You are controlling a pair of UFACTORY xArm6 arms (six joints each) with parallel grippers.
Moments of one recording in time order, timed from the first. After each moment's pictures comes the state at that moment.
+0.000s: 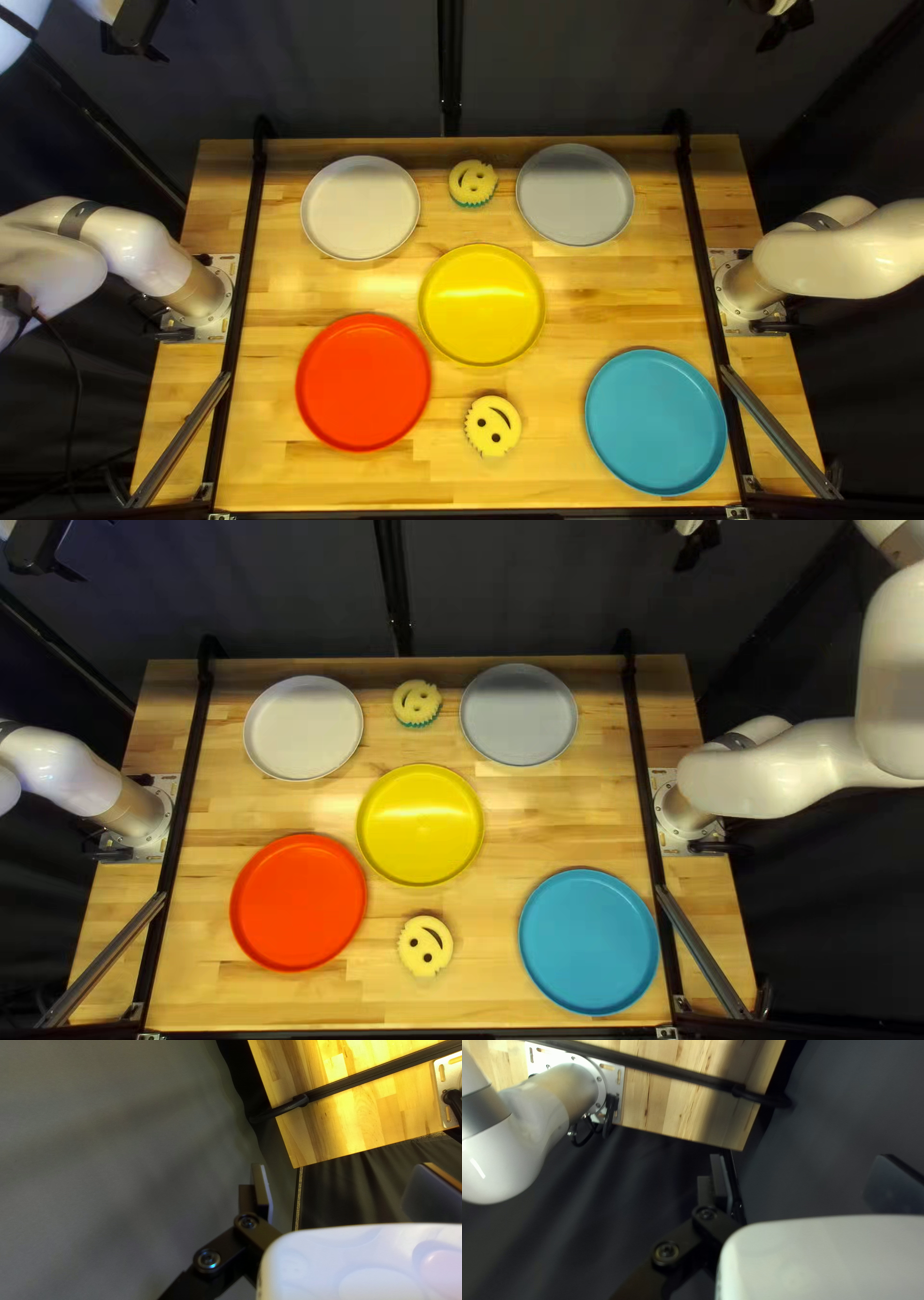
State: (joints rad) left arm 1.29 -0.83 -0.94 -0.09 1.51 1.73; right arm -1.10 -0.52 -1.23 -0.08 1.79 -1.35
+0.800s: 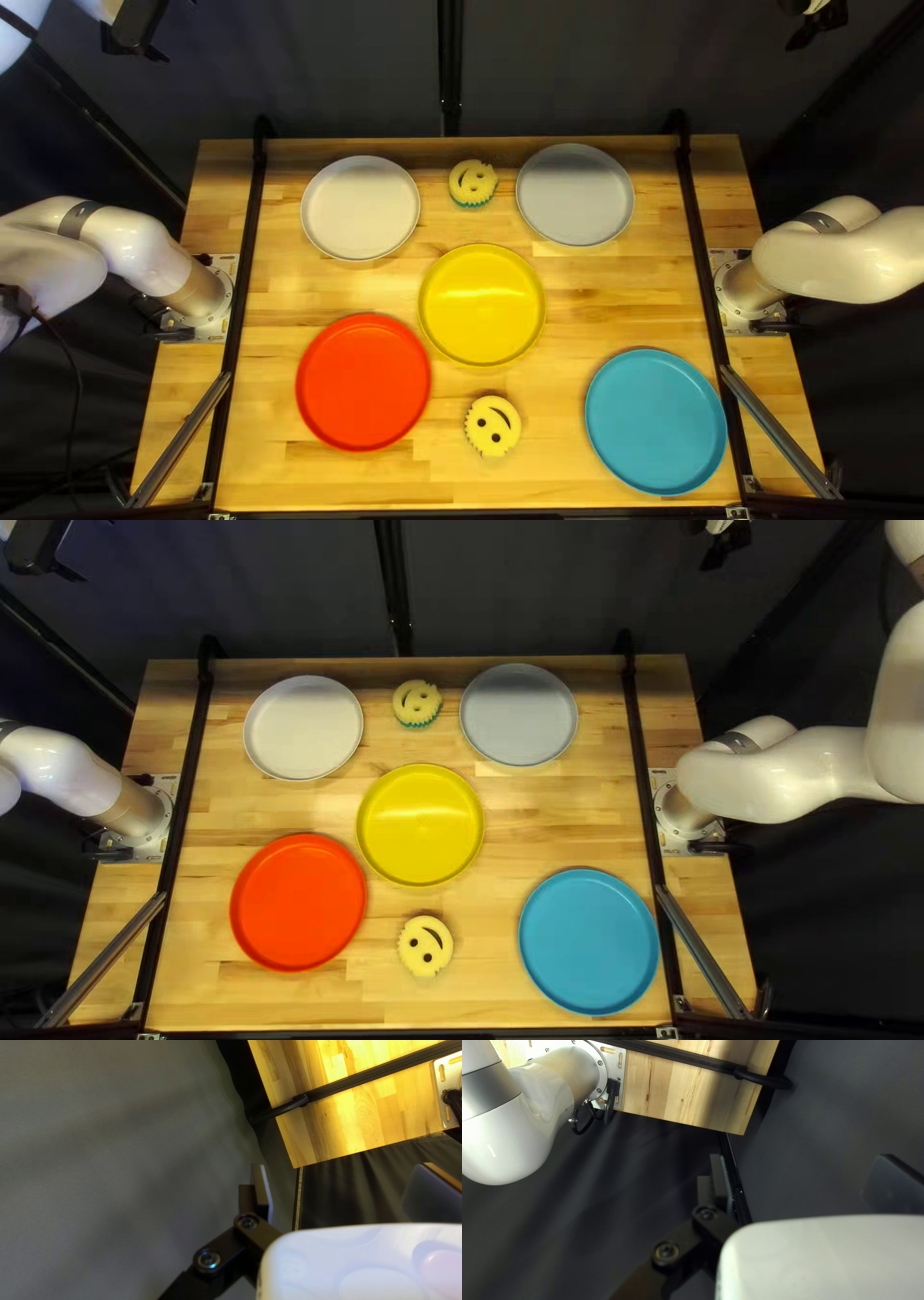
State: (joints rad) left arm 1.29 -0.83 -0.94 -0.09 1.51 1.73; right arm -1.09 -0.57 -1.21 -0.08 1.79 -1.35
